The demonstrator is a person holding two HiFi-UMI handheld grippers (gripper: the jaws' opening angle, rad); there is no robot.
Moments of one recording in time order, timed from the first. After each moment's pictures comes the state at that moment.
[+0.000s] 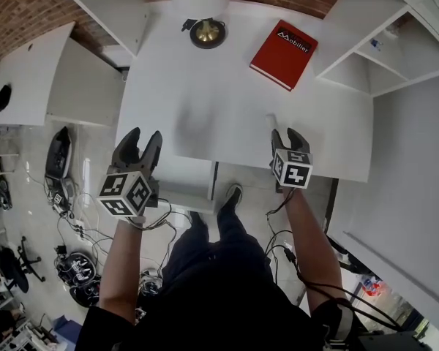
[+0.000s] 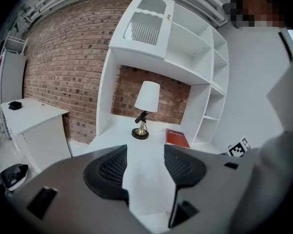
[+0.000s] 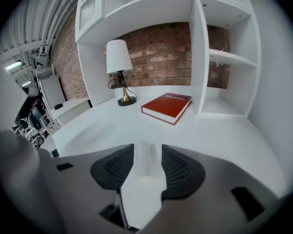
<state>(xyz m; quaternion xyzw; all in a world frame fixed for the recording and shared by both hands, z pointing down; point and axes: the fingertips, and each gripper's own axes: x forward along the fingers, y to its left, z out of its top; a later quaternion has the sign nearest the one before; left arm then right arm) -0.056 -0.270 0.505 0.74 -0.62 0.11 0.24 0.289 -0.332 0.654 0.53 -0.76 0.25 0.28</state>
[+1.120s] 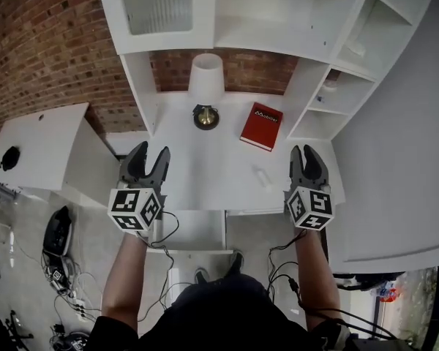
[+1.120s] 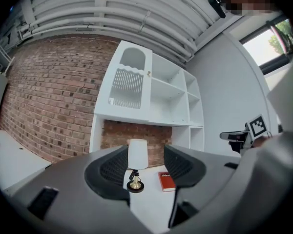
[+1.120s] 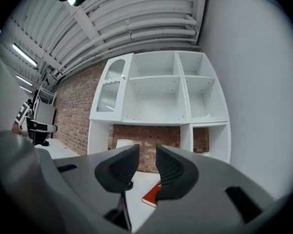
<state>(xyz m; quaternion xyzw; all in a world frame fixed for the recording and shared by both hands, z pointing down) -0.113 -0.262 0.285 0.83 -0.56 -0.01 0.04 0.245 -0.260 0.282 0.65 -0.76 -0.02 0.02</state>
